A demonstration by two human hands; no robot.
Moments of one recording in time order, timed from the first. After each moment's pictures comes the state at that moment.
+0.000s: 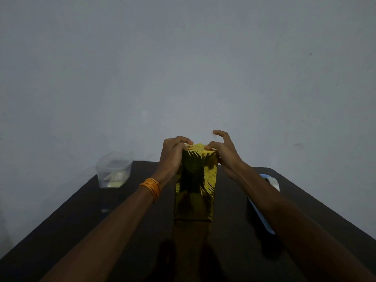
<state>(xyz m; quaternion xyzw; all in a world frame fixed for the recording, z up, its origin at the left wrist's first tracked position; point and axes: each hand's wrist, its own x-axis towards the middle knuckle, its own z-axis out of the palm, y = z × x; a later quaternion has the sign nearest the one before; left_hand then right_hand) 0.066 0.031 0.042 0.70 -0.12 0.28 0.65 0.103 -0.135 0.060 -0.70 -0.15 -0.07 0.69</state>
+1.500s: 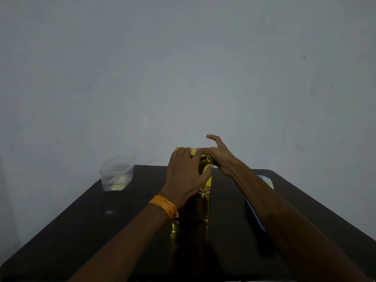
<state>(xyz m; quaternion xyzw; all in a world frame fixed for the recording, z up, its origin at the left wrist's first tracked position) 0.023 -0.014 0.023 0.90 -0.09 0.42 0.07 0.105 -0.141 0.065 -0.71 -0.15 0.00 0.68</state>
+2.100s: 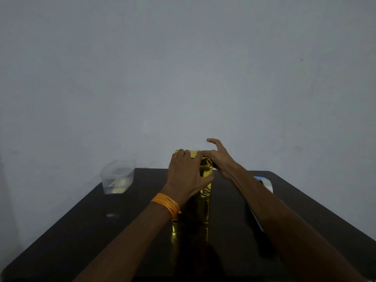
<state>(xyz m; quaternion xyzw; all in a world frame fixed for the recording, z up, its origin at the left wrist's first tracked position) 0.018 -0.018 0.033 0.92 -0.07 0.37 0.04 0.111 -0.143 0.058 -0.71 -0.16 -0.02 0.68</state>
